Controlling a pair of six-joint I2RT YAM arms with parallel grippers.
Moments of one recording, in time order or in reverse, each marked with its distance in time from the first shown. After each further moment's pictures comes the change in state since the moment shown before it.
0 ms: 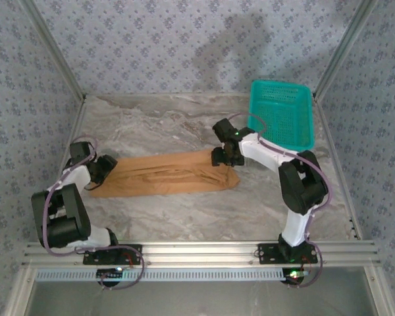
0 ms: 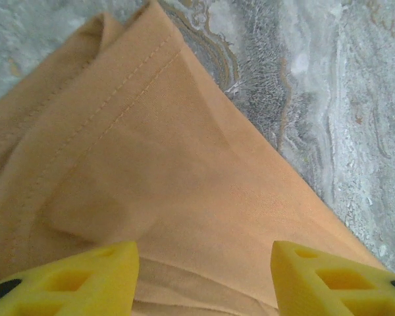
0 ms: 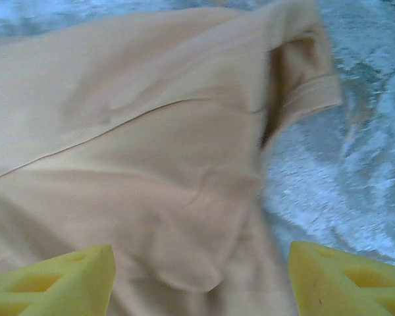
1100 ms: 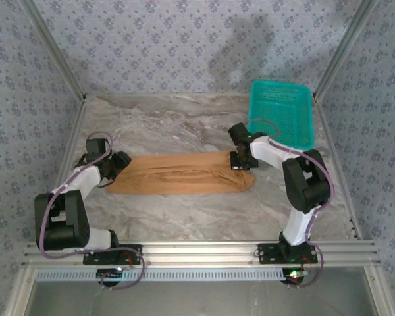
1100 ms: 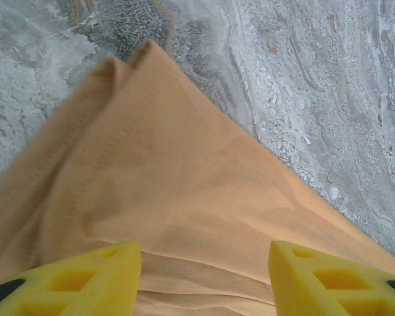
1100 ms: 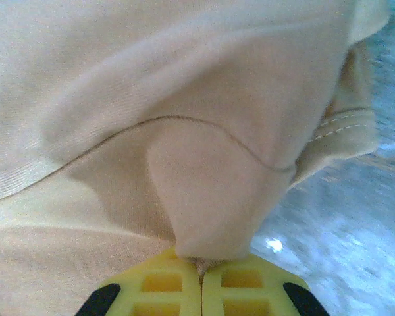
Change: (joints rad) left arm -0.184 -0.029 -0.003 0.031 -0.020 -0.035; right arm -0.121 -0.046 -0.146 0.053 0.035 -0.063
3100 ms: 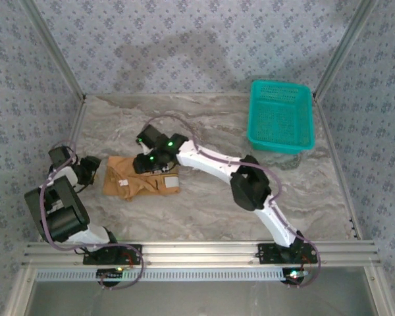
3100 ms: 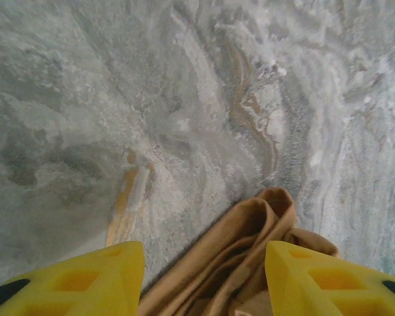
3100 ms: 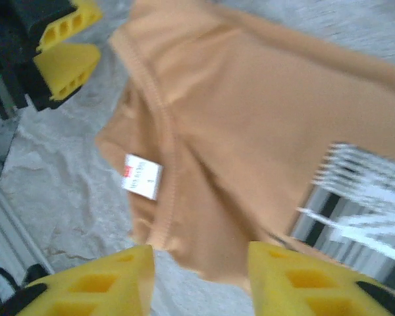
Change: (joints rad) left arm 0.399 0.129 0.022 0.049 0.183 -0.038; right arm 0.533 0.459 0.843 0.037 -0.340 0.165
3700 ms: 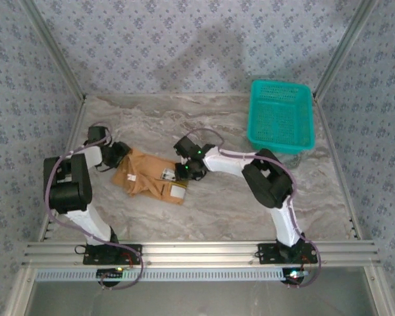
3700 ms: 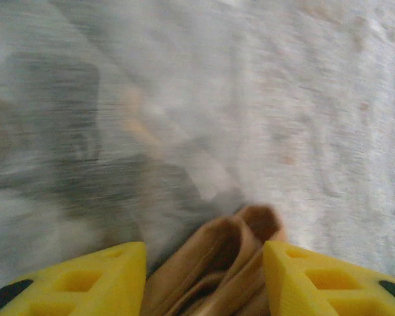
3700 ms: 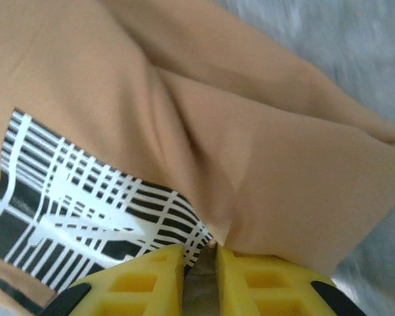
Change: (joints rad) left arm -0.400 0.271 0.247 0.032 -0.105 -0.032; right arm -0.104 -0.209 -0.625 0.186 0.066 0.023
